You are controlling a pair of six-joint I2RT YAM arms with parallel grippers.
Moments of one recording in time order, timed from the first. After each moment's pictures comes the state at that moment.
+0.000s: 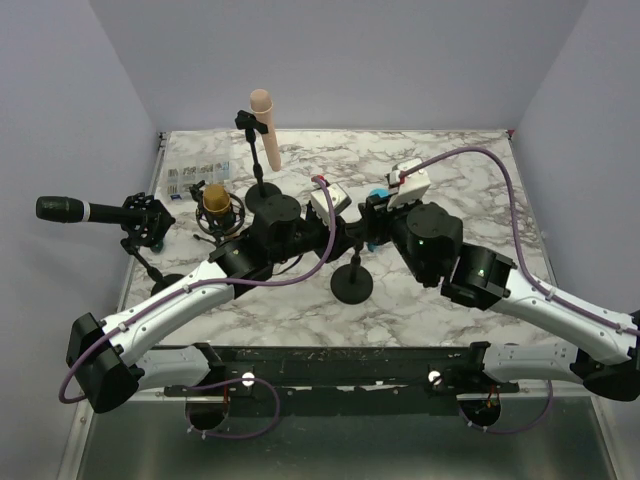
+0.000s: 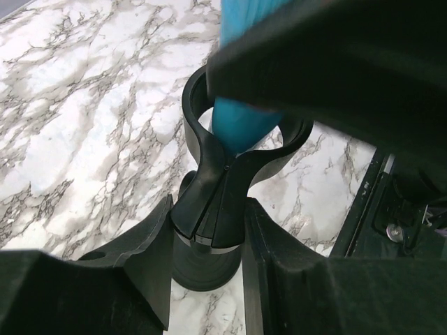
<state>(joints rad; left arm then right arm) -0.85 1.17 1.00 -0.08 0.21 -0.10 1.10 1.10 1.17 -0.27 0.74 0.10</state>
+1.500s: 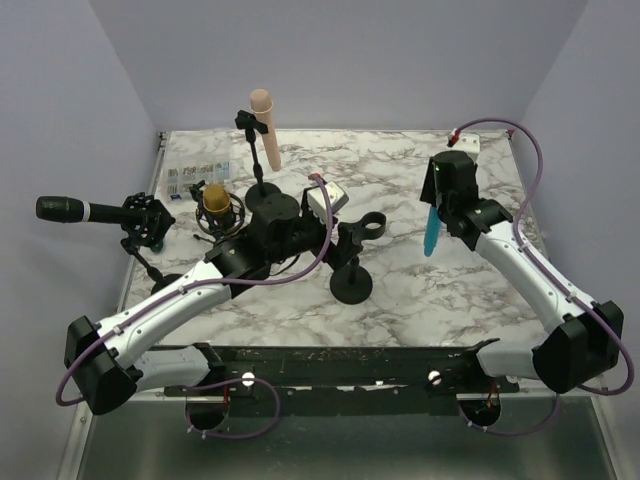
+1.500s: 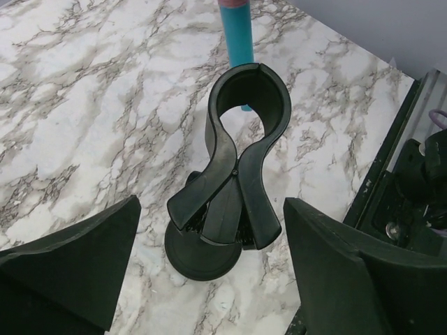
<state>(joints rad) -0.85 1.16 1.03 -0.15 0.17 -0.12 0.42 1.28 1.14 -0.37 0.60 0.25</state>
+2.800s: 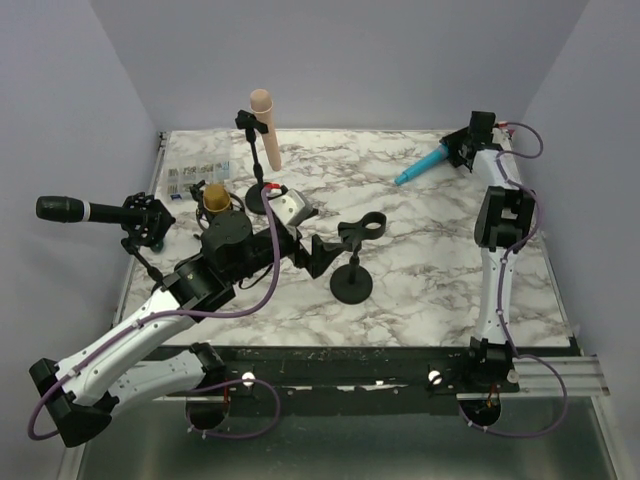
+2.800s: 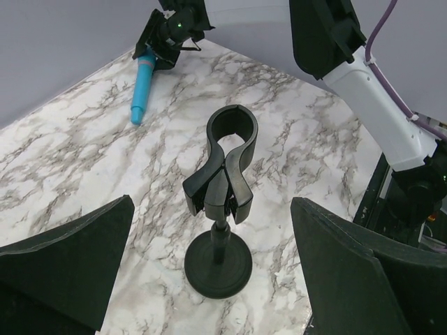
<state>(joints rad) -0.85 0.89 0.96 -0.12 0.16 -0.05 -0.11 2.61 2.26 -0.34 -0.02 1.00</state>
